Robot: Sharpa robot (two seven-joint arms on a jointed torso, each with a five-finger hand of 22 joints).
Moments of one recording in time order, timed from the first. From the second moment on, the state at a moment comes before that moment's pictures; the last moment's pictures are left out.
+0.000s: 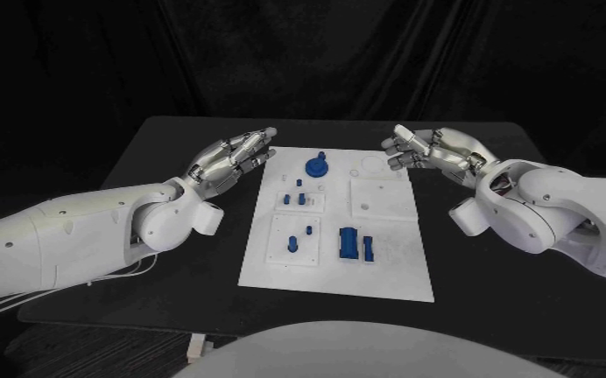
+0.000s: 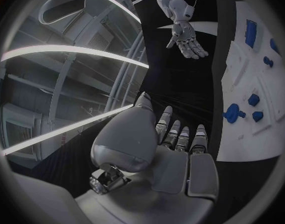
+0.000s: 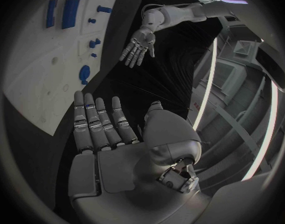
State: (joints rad) left arm 1.08 -0.96 -0.21 1.46 -0.03 0.14 0.65; left_hand 1.37 0.20 -0.27 0.29 0.27 0.46 0.04 0.16 0.05 0.06 0.02 0.20 0.03 0.00 0.02 0.01 0.01 0.18 0.01 0.15 0.01 0.03; right arm 1.25 -1.01 -0.21 1.71 -0.47 -0.31 0.18; right_hand 0.95 0.21 -0.34 0.29 0.12 0.54 0.09 0.19 0.54 0.39 0.23 0.32 0.46 0.57 0.25 0.18 0.18 0.08 0.44 0.27 0.06 0.61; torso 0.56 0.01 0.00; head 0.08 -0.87
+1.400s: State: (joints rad) left arm 1.05 -0.79 -0.01 1.56 -0.01 -0.64 0.54; left_hand 0.29 0.00 -0.01 0.02 0.02 0.10 0.00 0.00 0.00 0.01 0.00 0.01 0.00 0.00 0.01 0.01 0.00 0.02 0.00 0.01 0.01 0.00; right arm 1.05 -0.78 0.00 1.57 -0.02 -0.74 0.50; right_hand 0.01 0.00 0.00 0.00 0.00 0.00 0.00 0.00 0.00 0.00 0.00 0.00 0.00 0.01 0.00 0.00 0.00 0.01 0.00 0.01 0.00 0.00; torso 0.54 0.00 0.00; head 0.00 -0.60
